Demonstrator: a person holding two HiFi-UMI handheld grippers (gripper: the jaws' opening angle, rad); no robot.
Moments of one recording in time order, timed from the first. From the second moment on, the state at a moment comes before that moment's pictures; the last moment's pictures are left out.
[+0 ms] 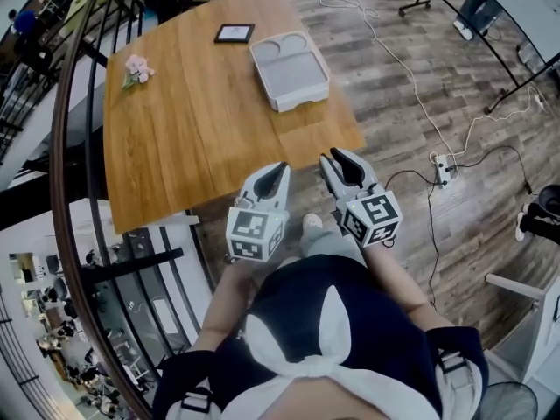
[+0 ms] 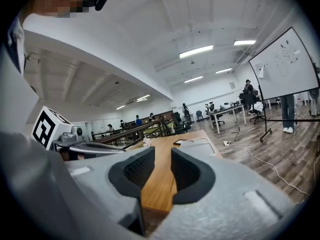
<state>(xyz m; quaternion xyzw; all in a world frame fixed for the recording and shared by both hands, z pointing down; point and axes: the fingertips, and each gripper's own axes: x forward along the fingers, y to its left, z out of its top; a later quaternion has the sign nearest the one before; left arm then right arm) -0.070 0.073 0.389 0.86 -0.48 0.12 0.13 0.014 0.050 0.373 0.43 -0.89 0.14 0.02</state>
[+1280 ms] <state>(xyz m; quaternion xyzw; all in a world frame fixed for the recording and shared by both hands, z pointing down) -0.071 -0.054 0.445 0.84 -0.49 0.15 0.18 0.002 -0.102 0.455 0.40 -0.86 0.30 -0.01</state>
